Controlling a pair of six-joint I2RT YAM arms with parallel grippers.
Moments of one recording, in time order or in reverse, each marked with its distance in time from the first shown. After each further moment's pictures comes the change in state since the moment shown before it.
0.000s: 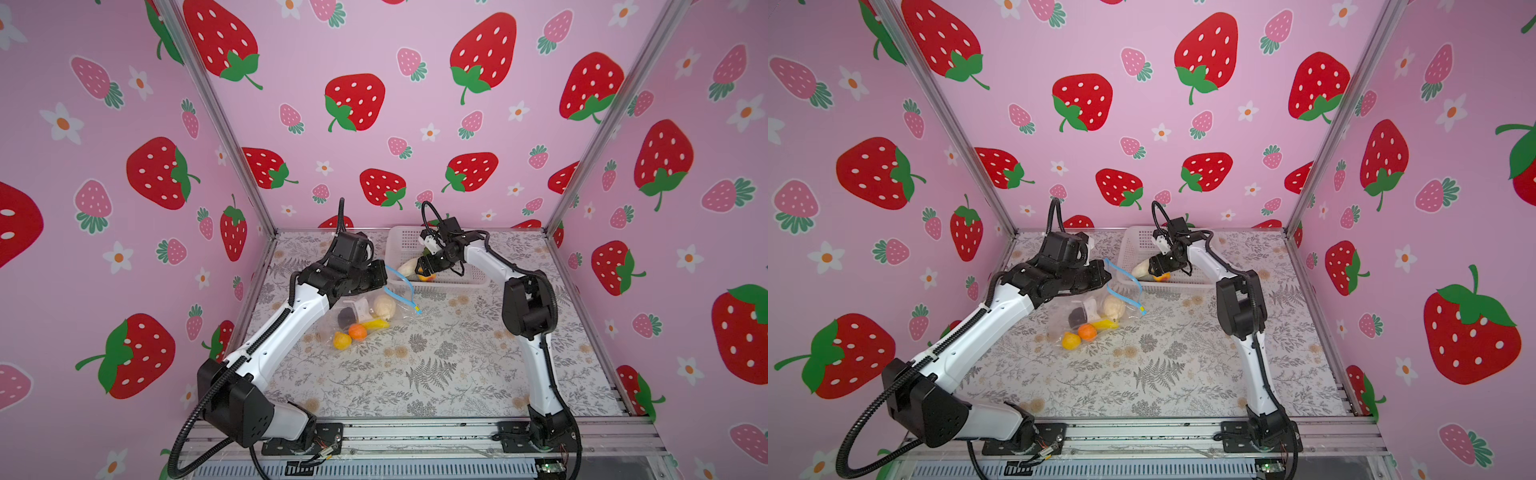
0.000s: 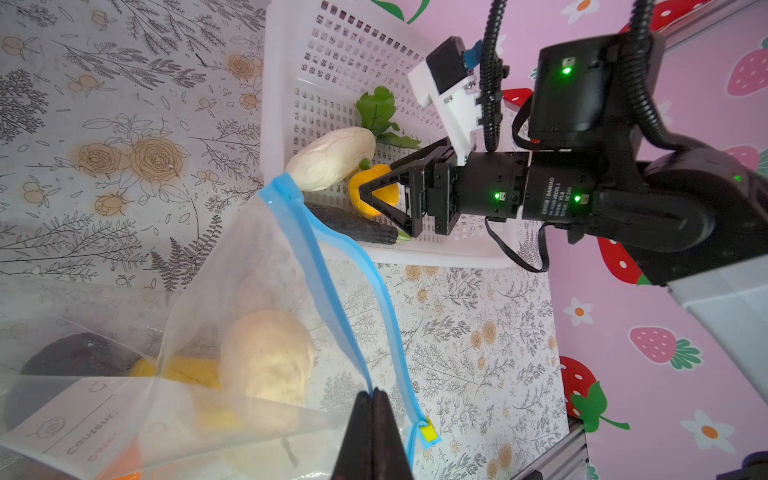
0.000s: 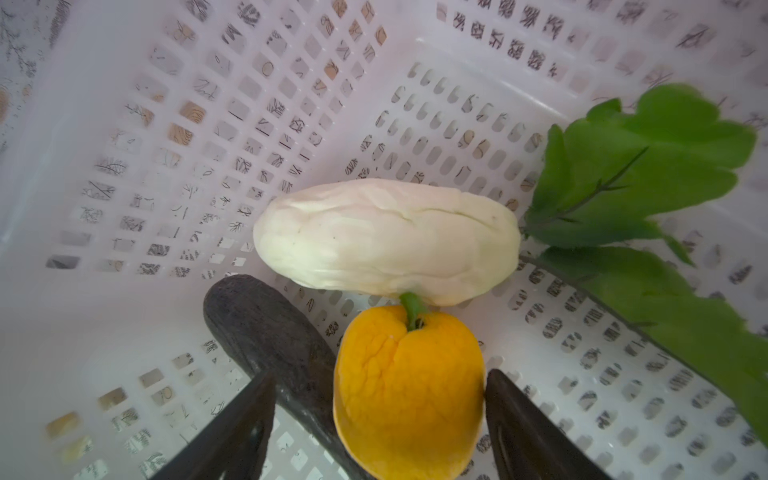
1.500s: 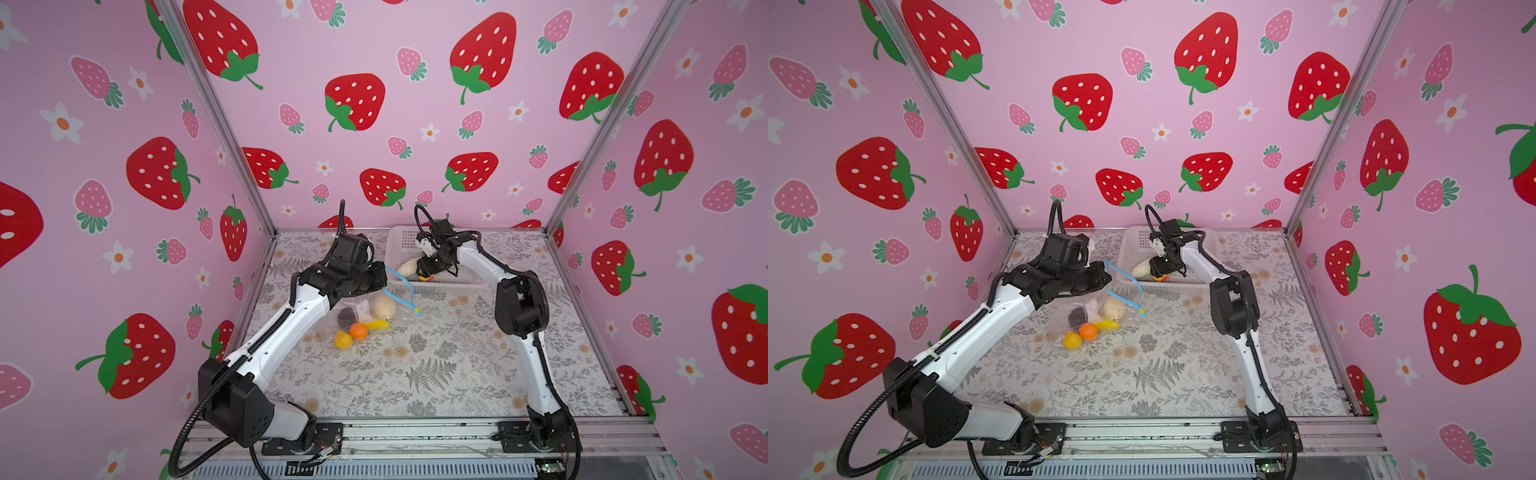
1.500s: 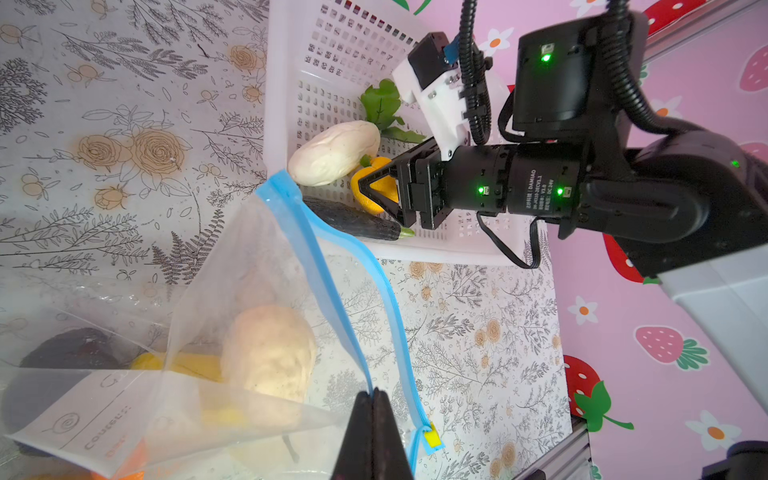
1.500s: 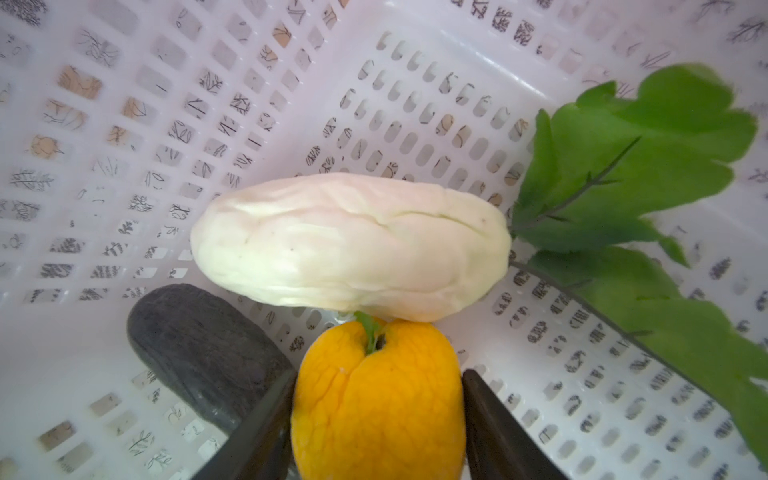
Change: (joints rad) left arm 0.000 0.000 -0.018 0.006 0.000 -0.002; right arm 0.031 0.059 0.084 -0.057 0.120 -0.005
